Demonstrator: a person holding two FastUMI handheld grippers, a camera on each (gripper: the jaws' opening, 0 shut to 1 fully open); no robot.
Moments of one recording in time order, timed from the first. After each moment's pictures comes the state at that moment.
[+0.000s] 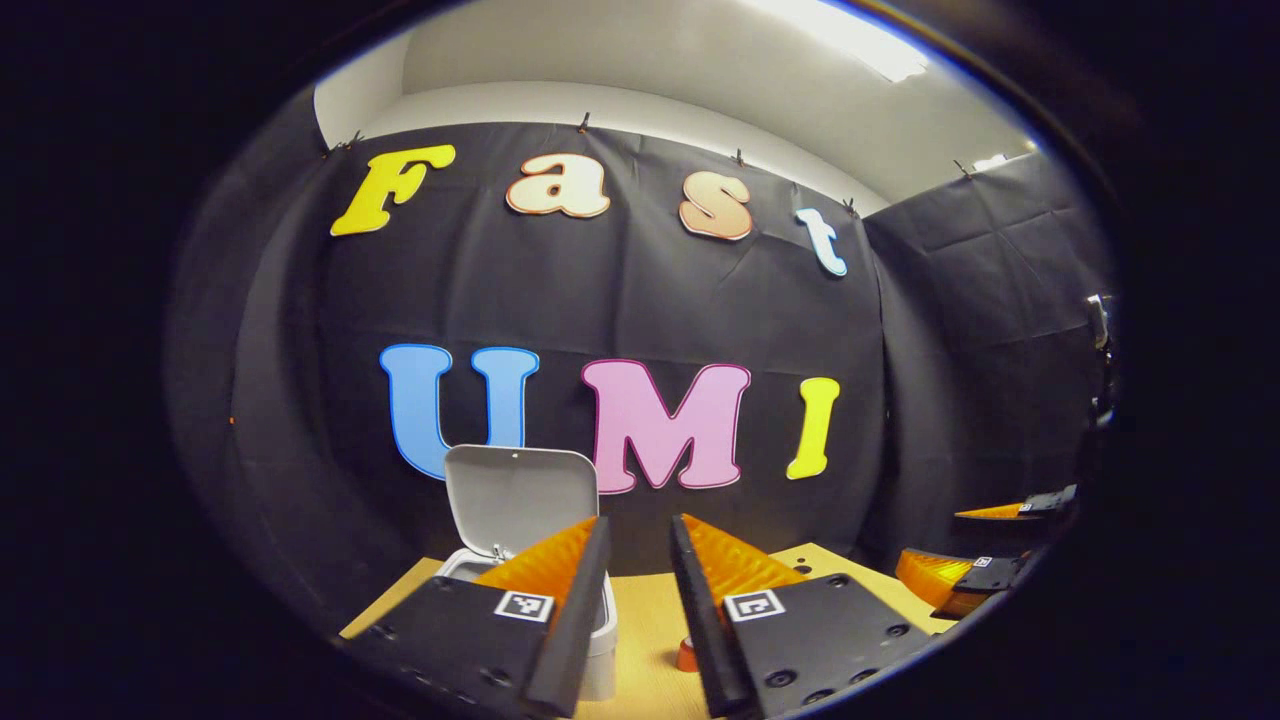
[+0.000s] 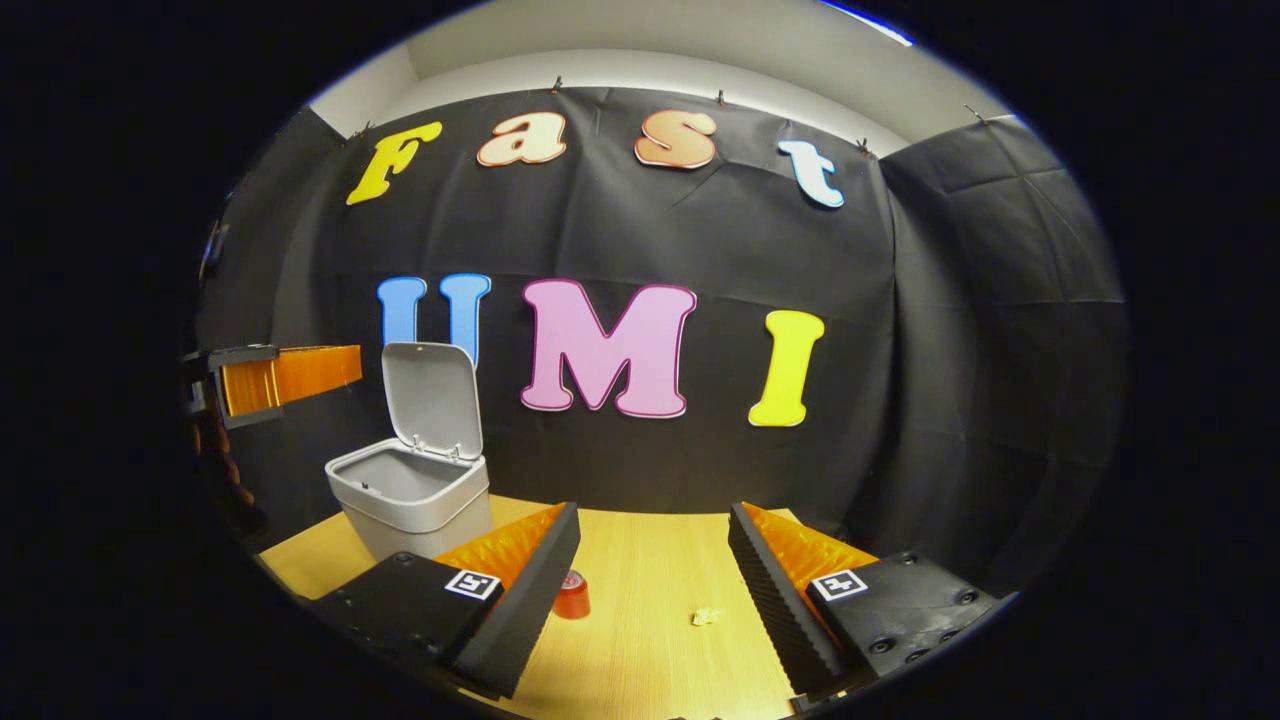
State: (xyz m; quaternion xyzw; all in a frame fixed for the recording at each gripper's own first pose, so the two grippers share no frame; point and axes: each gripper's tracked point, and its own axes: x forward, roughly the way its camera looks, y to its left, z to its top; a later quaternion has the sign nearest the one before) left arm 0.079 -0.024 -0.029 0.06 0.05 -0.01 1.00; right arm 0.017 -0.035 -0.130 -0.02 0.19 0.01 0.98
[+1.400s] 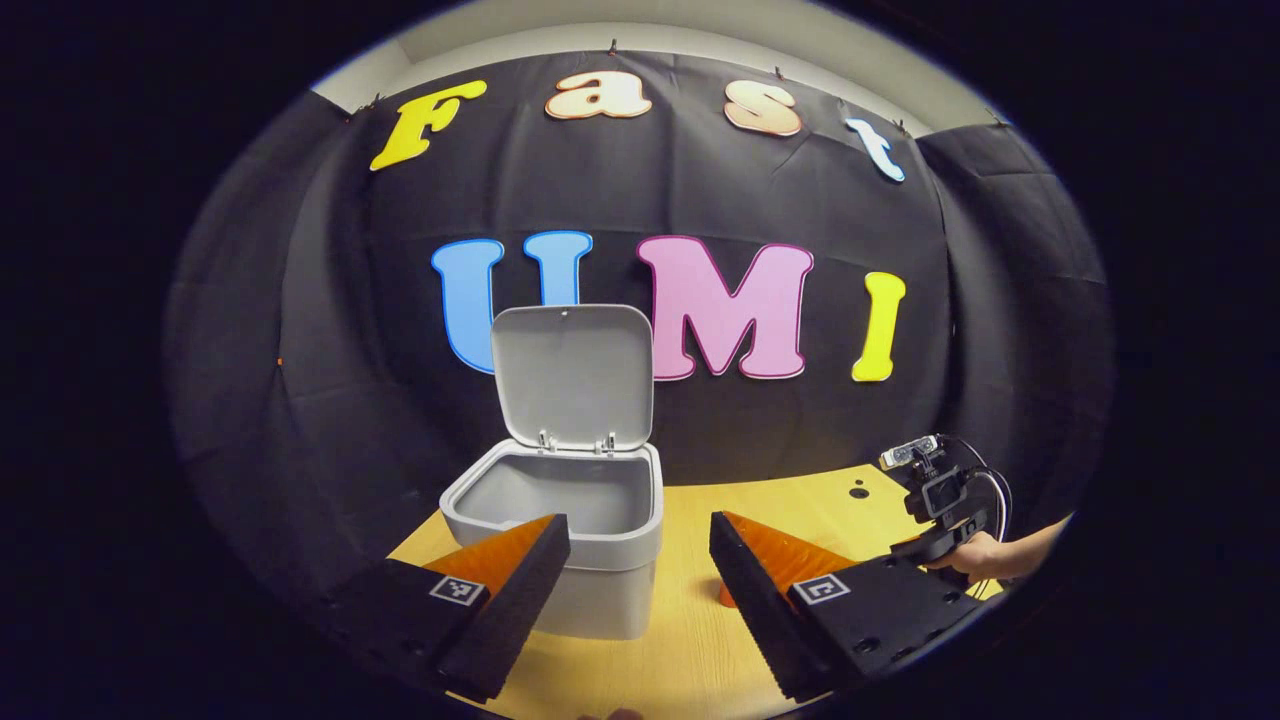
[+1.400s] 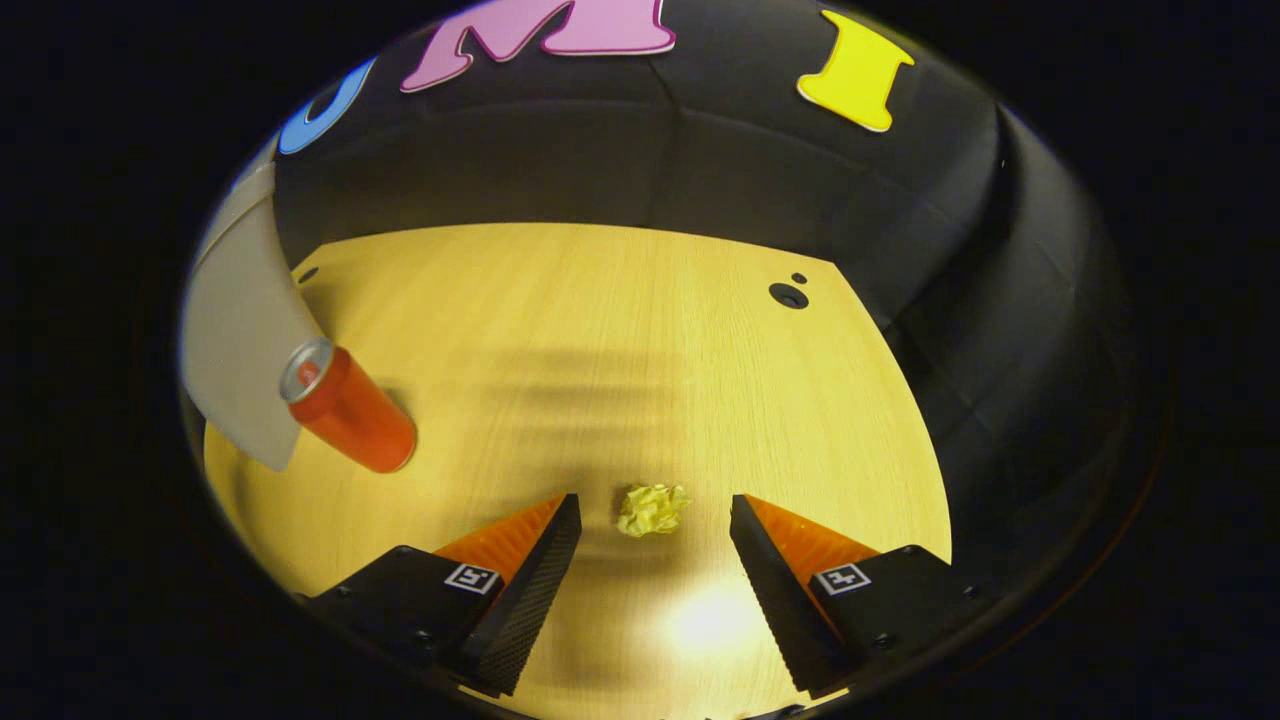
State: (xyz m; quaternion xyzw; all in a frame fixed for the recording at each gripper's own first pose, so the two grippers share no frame) left arm 0.060 0.021 -0.144 0.07 0.20 0.11 0.97; right arm 0.078 -0.134 -0.518 -0.06 0.57 0.02 0.82
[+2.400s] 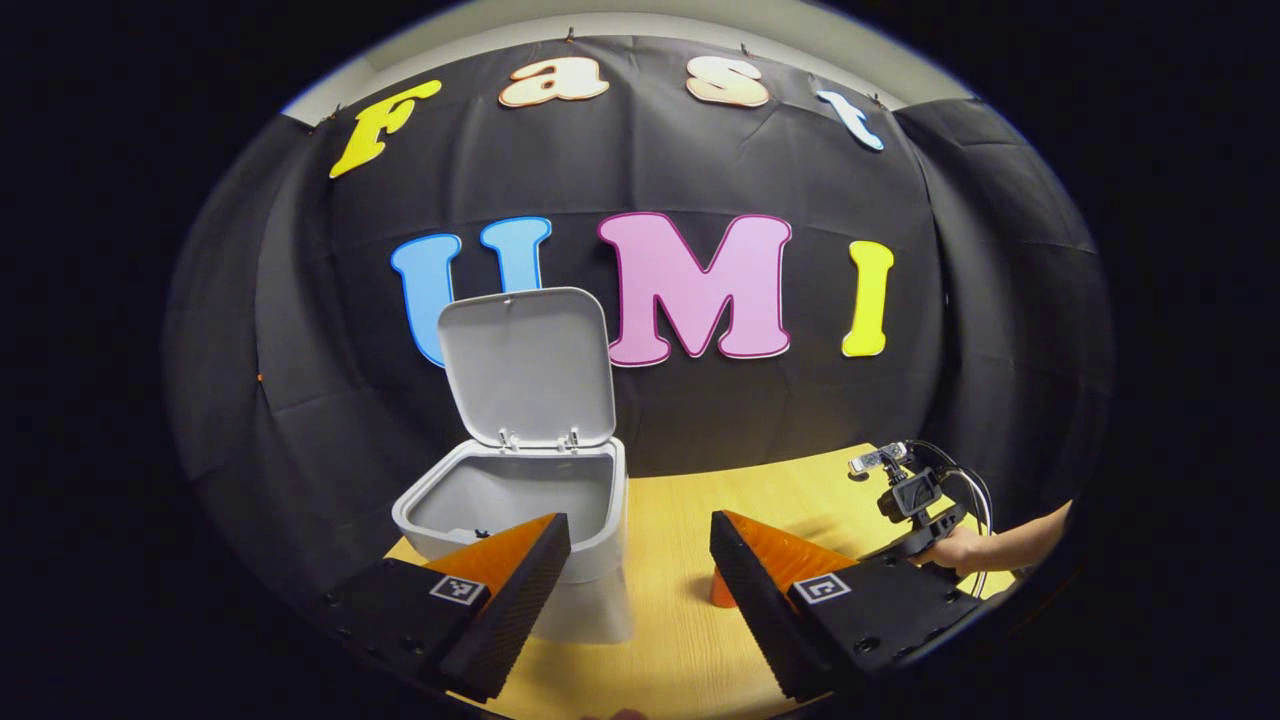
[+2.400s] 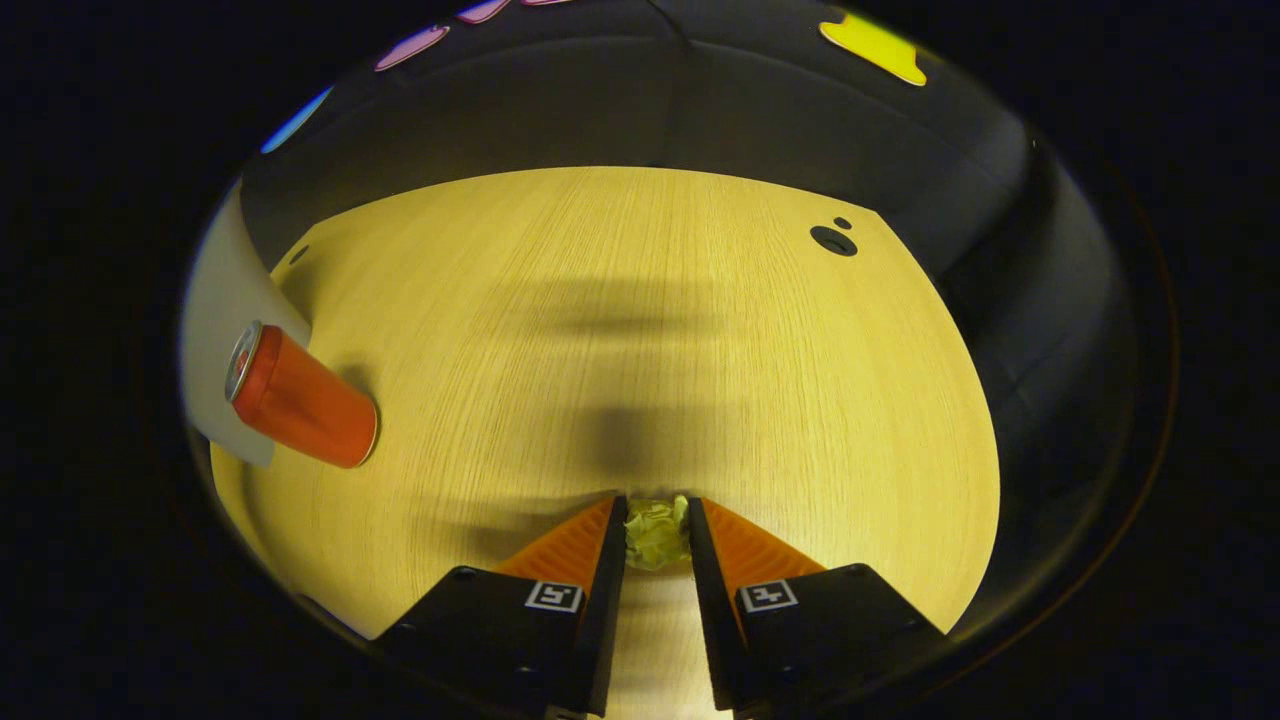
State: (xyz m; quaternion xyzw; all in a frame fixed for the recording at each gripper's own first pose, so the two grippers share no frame) left arm 0.093 -0.020 -0.162 0.10 0.21 0.08 0.97; right arm 0.076 -0.133 -0.568 -0.04 0.62 0.04 0.78
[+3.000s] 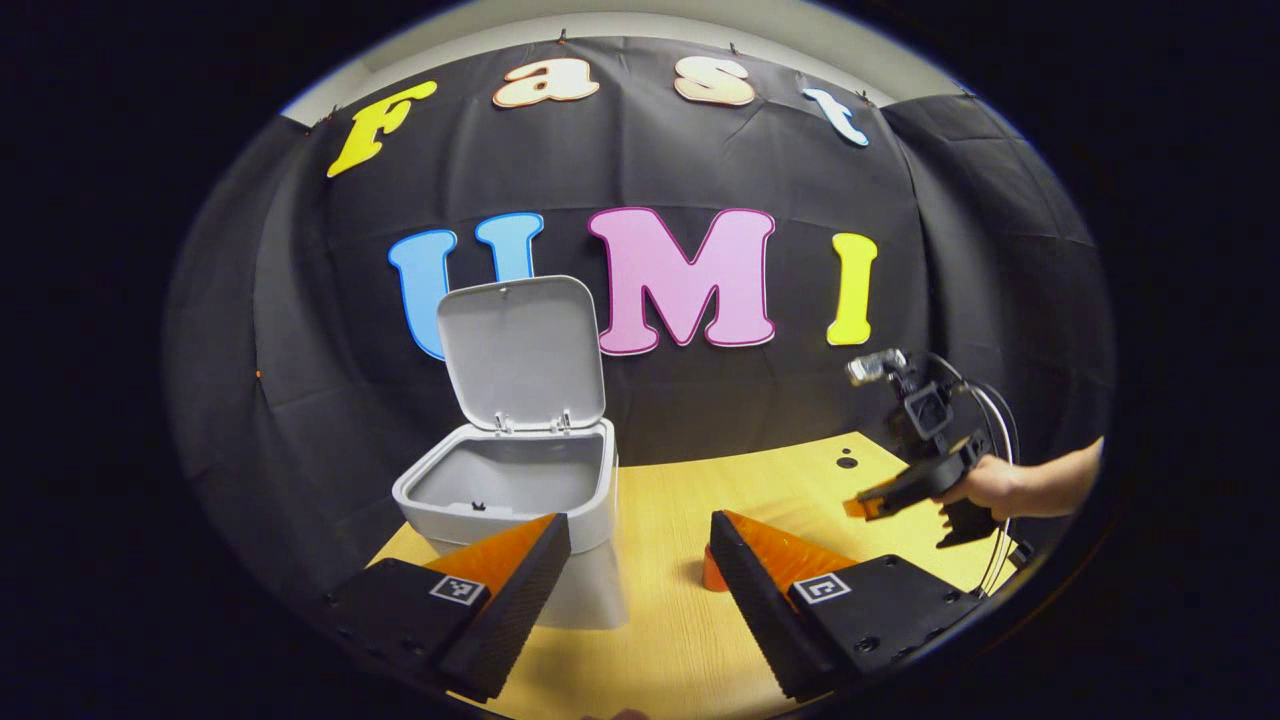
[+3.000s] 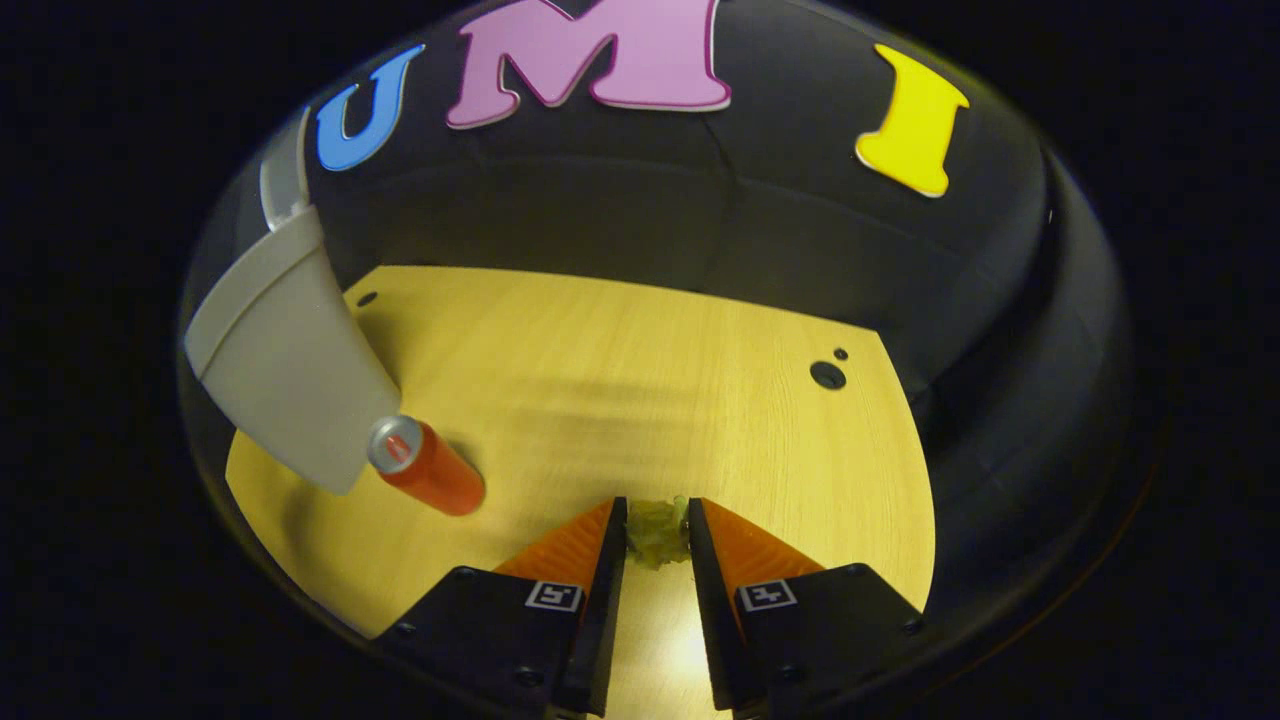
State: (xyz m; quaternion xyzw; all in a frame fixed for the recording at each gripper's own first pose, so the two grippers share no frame) left arm 0.058 -0.025 -0.175 0.09 0.22 0.07 0.97; right arm 0.145 -0.090 -0.430 -0.04 0.51 0.12 0.85
